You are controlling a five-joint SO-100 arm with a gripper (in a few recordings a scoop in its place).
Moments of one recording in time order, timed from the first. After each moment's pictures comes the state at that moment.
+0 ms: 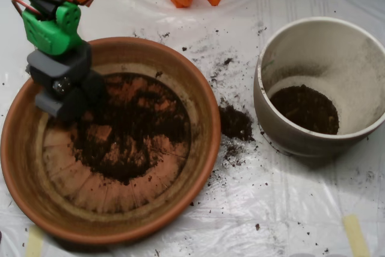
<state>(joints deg) 44.4 76.6 97.6 49.0 -9.6</state>
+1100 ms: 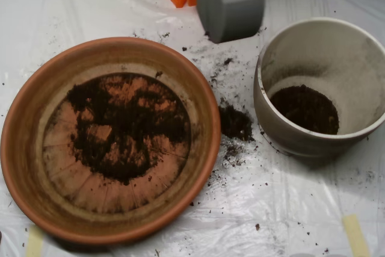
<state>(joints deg) -7.7 126.7 95.6 73.6 -9.7</state>
